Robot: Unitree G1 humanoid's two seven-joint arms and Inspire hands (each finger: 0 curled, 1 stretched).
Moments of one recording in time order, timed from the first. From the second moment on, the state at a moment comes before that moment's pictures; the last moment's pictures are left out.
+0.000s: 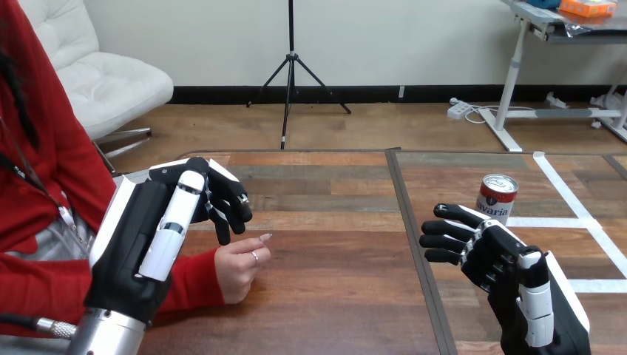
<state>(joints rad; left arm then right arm) 0.25 0.22 0.06 -0.33 -0.11 -0.25 -0.24 0.31 -0.19 -0.08 0.06 0.31 -0.50 0.44</state>
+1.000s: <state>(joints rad) 0.25 0.22 0.06 -0.33 -0.11 -0.25 -0.25 0.26 -0.20 -0.08 0.08 0.27 -0.49 0.43</state>
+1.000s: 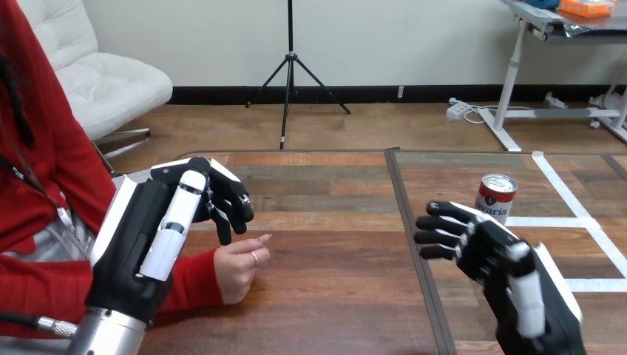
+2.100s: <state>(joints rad) 0.25 0.22 0.06 -0.32 -0.11 -0.25 -0.25 -0.19 -0.31 -0.08 0.40 0.00 -0.41 0.28</state>
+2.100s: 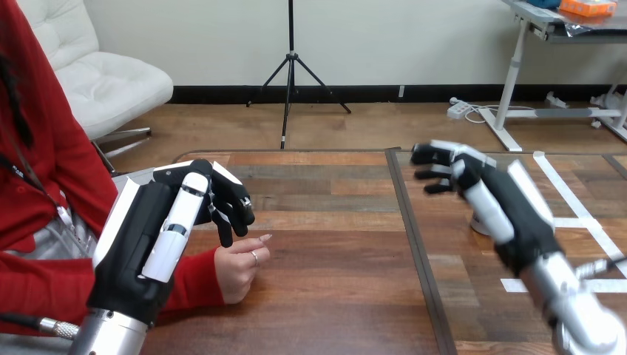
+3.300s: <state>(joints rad) 0.26 0.22 0.06 -0.32 -0.10 -0.25 -0.27 -0.68 -0.53 -0.01 1.00 -0.32 -0.36 0.08</state>
